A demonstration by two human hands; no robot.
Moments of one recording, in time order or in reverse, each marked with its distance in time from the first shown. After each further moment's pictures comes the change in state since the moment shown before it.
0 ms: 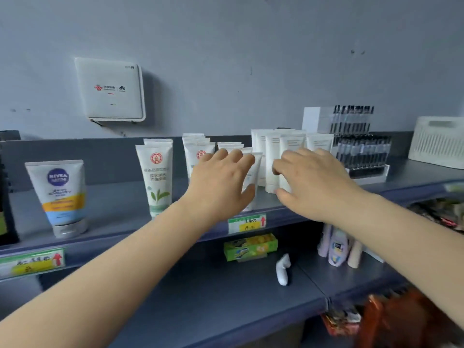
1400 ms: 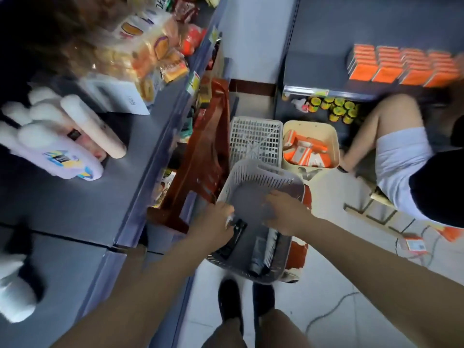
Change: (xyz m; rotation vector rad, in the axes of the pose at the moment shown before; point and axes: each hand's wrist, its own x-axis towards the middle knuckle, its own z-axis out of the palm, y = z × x) left_hand -0.040 0.486 0.418 -0.749 -1.112 0.773; right_hand -0.435 0.201 0.359 0.640 -0.926 1.310
